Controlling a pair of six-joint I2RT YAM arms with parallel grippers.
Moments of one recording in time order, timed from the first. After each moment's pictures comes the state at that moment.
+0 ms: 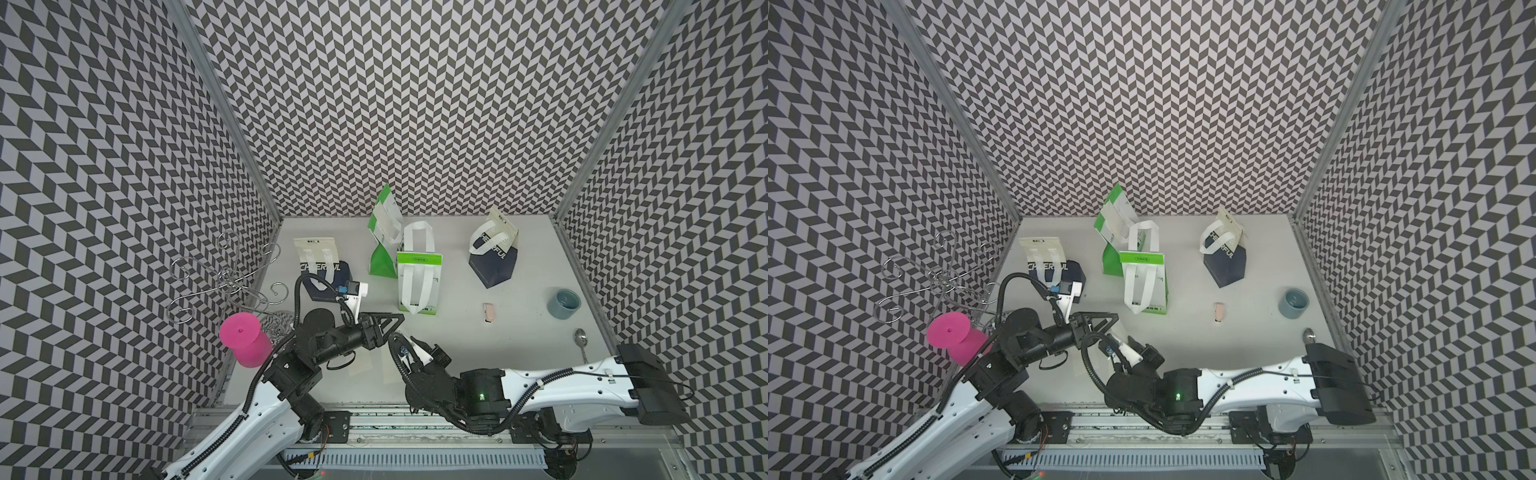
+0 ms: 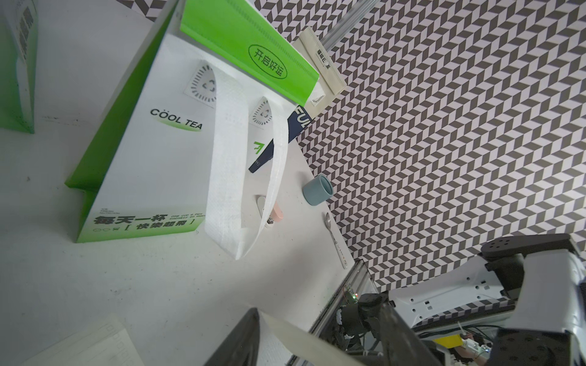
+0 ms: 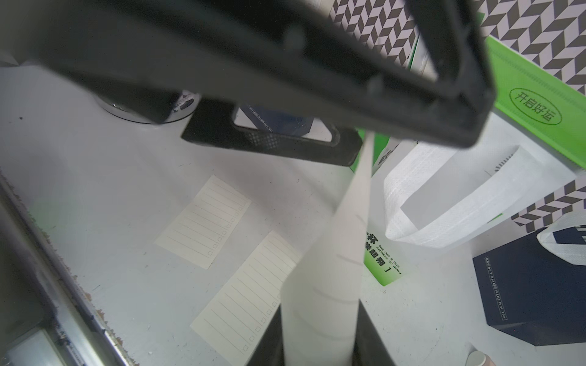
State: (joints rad) left arm -0.65 0.60 0.49 -0.06 0.42 -0.83; right arm 1.55 1.41 0.95 -0.27 0.90 0.25
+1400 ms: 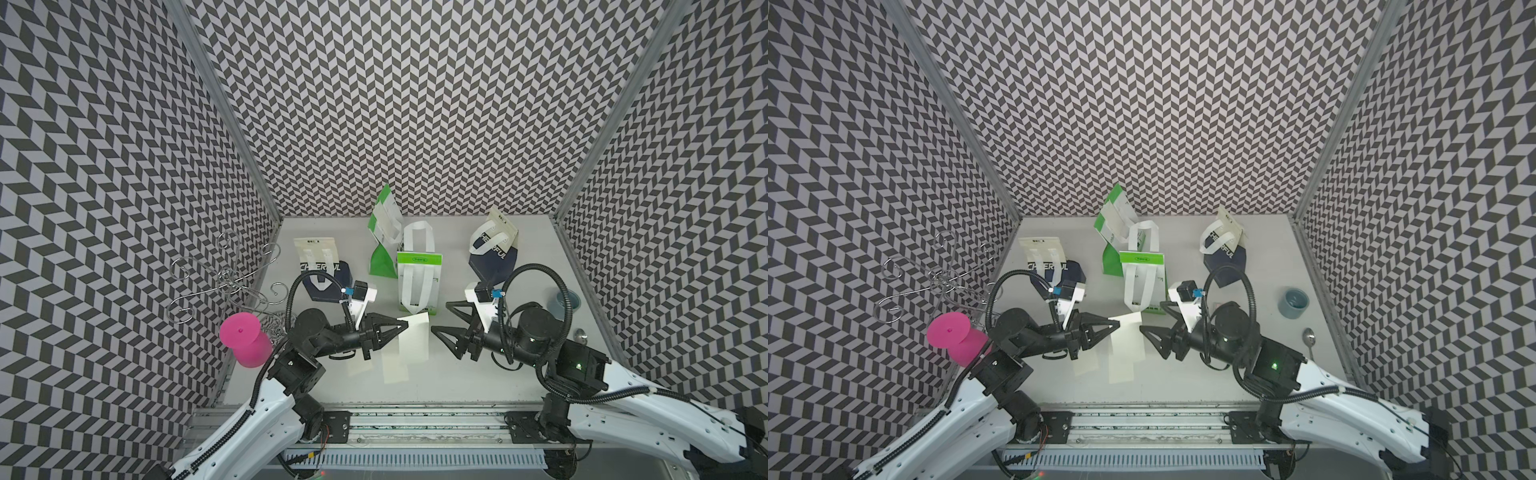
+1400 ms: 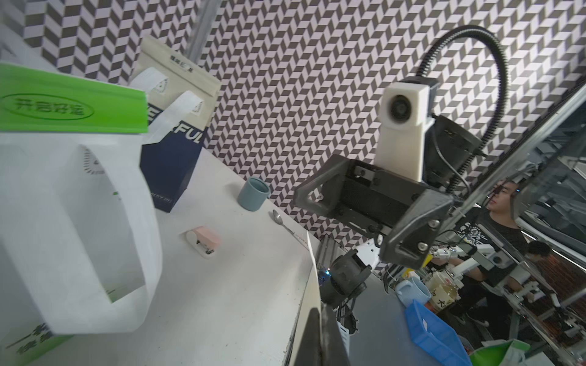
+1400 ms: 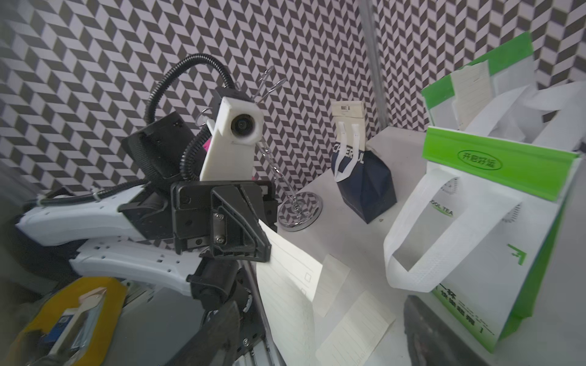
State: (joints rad) left arm -0.60 0.64 0.46 0.26 0.81 -0.62; right arm 1.01 0.81 0.74 -0.10 -0.16 0.33
